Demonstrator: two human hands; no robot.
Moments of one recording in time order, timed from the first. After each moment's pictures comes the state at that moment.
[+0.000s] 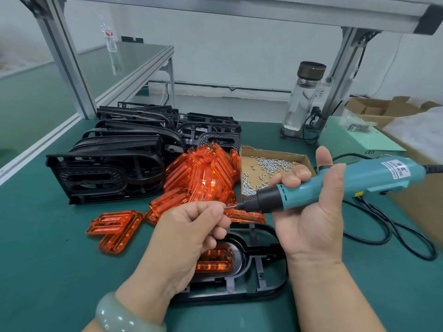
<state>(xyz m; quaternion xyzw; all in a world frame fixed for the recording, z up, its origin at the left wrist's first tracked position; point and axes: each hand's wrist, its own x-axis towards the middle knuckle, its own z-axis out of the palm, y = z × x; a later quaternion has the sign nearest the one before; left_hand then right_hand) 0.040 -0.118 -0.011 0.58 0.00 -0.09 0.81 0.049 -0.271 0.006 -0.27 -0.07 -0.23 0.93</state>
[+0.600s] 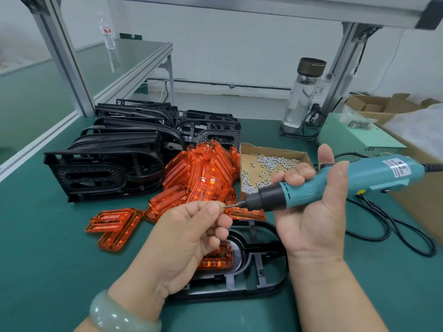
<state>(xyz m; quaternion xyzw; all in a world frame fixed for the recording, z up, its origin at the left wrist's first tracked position) 0.038 -0.113 -0.007 0.53 0.00 -0.17 0.83 0.048 -0.273 0.005 -0.25 -0.07 -0.22 0.94</state>
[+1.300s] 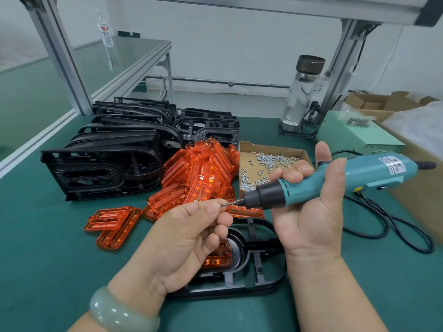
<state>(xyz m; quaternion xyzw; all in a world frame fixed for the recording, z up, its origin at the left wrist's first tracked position) 0.038 -0.113 -0.005 0.47 0.02 -0.23 0.85 0.048 -0.272 0.005 -0.24 -0.07 -0.22 0.94</state>
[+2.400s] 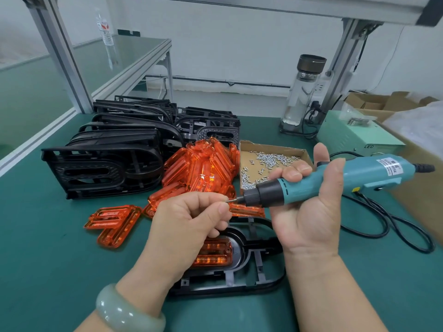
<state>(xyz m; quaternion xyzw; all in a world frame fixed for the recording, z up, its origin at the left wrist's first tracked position) 0.041 -0.114 -0.014 0.69 -0.08 0.00 0.72 0.047 -0.269 0.005 -0.22 -0.05 -0.22 0.95</state>
